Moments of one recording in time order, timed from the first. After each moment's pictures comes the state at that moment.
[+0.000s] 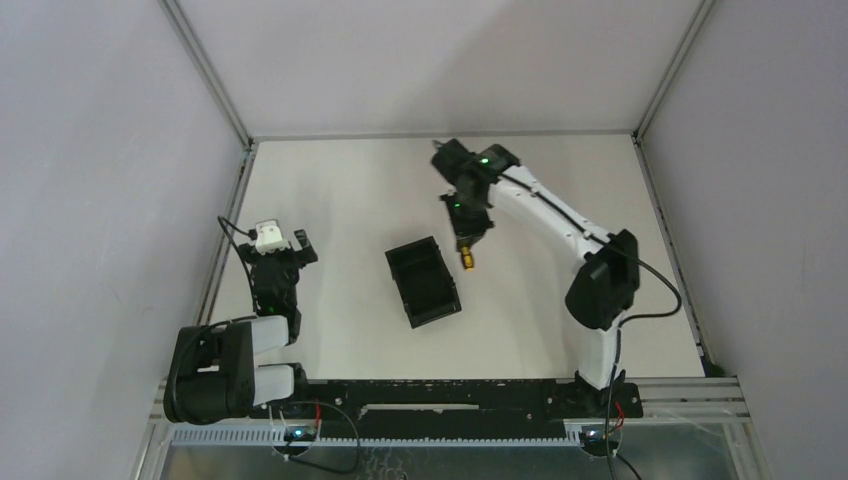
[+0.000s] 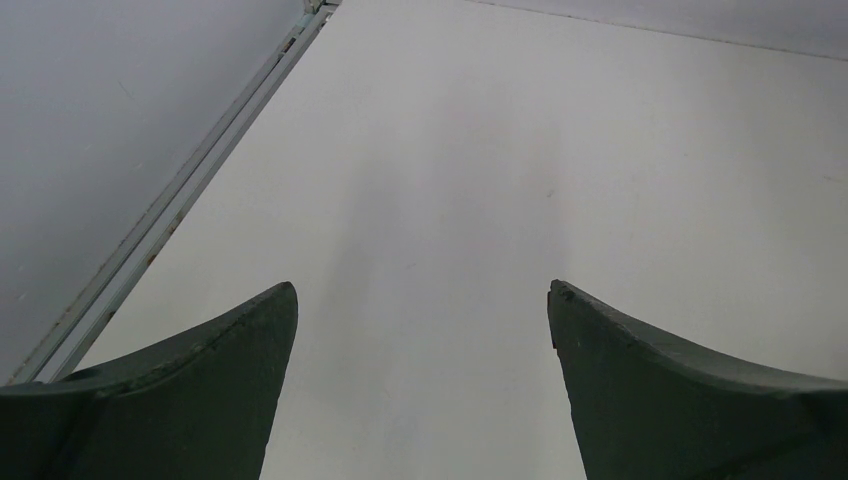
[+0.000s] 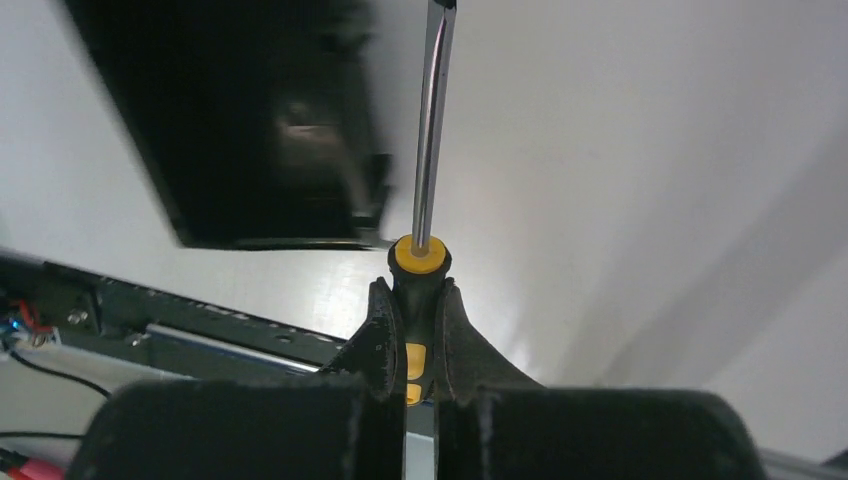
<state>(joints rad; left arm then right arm) 0.06 1.26 0.15 1.03 -0.18 -0.04 0.64 1.87 1.85 -1.34 0.03 0.40</state>
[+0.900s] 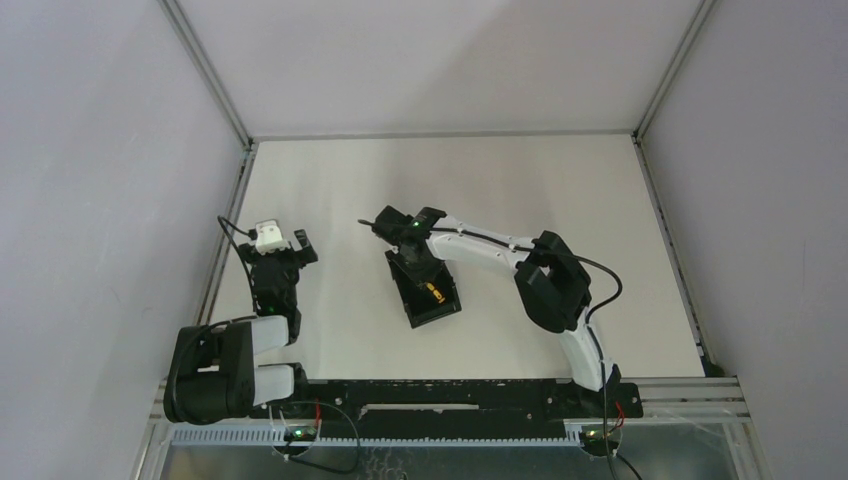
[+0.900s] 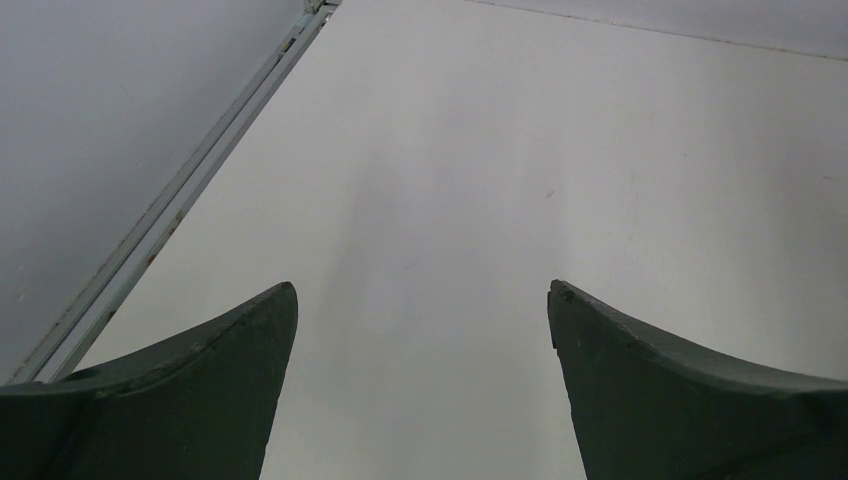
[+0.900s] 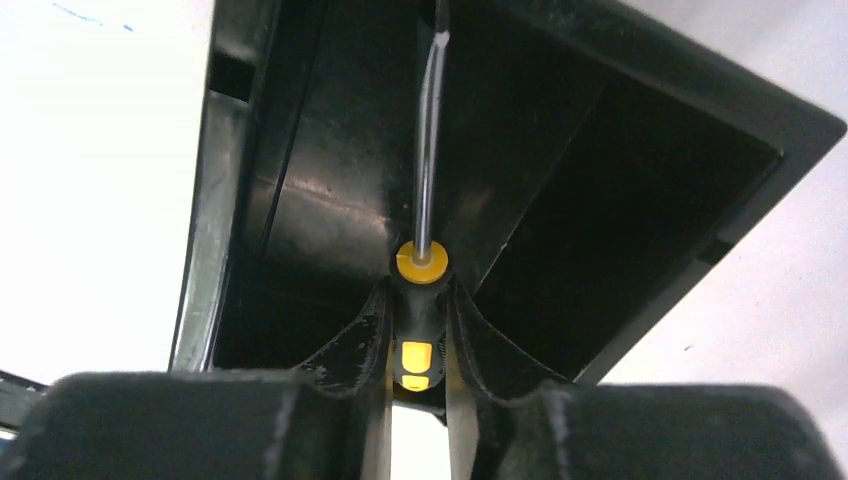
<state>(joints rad) 0.06 1.26 0.15 1.03 -0.18 -0.04 0.96 2.10 1.74 -1.00 0.13 0.18</state>
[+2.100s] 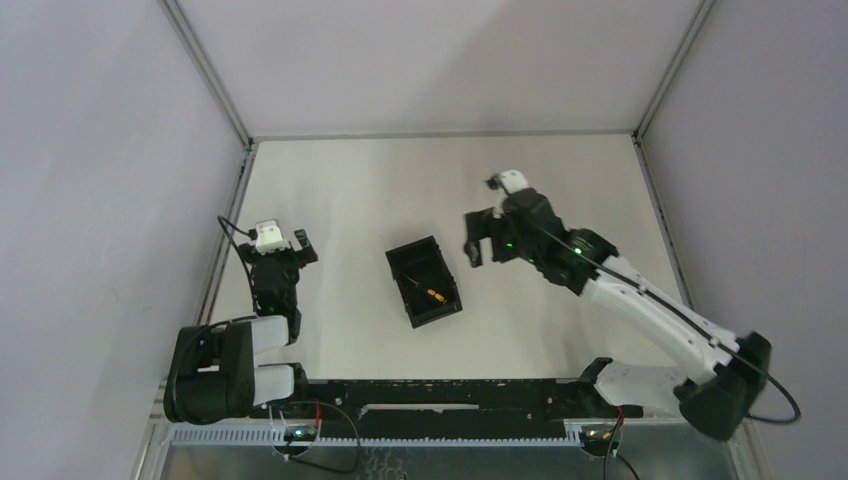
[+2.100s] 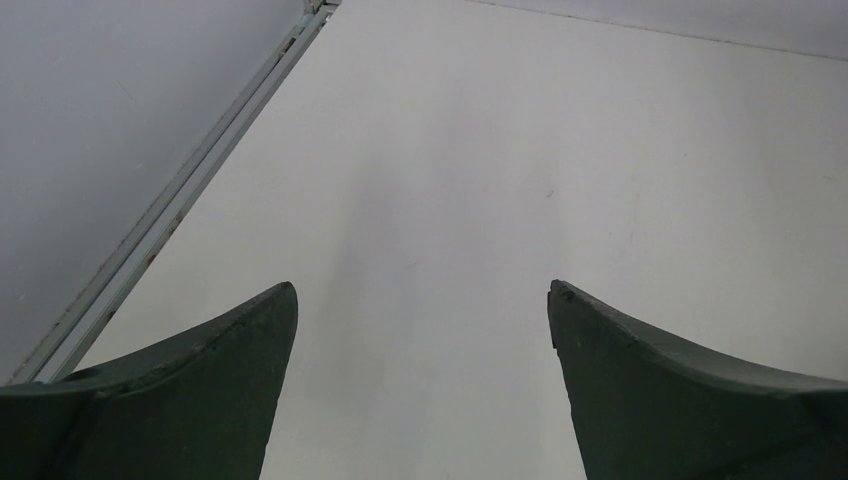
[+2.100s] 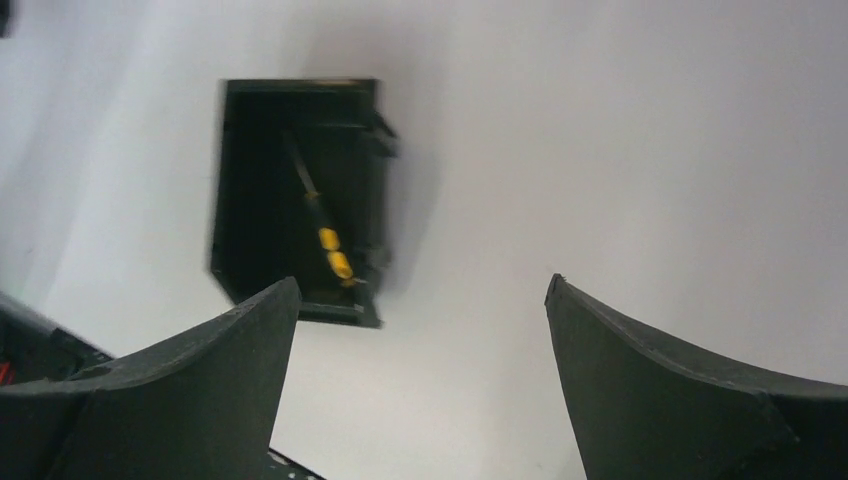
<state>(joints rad) 0.06 1.26 0.15 1.03 -0.18 -0.04 0.79 1.24 1.22 -0.66 0.18 0.29</state>
